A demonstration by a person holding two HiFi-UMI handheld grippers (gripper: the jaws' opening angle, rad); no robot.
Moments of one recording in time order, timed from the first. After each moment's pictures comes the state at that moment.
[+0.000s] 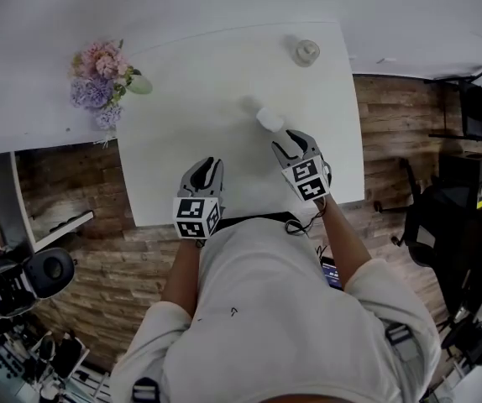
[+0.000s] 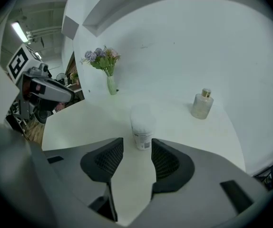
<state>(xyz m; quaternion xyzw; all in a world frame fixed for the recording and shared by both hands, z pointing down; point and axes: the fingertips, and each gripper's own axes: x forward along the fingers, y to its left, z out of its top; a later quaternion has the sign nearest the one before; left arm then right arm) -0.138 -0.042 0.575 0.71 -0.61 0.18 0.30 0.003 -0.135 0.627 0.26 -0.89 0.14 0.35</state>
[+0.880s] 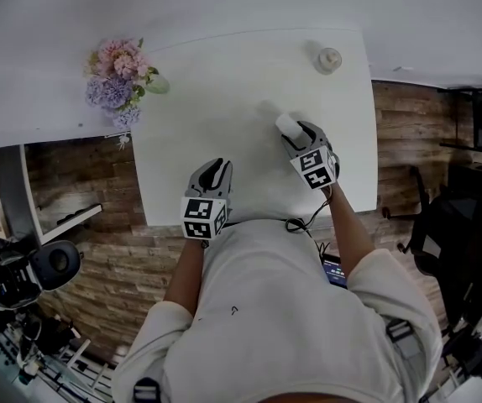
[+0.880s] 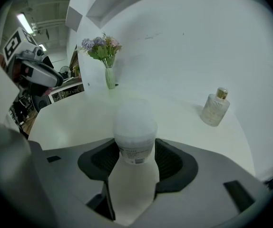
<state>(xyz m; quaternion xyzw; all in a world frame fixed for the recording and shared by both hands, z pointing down) -0.162 -0.048 0.574 0.71 -0.60 0.19 0.30 -0.029 -0.171 0.663 0.23 -0.89 0.10 0.37</state>
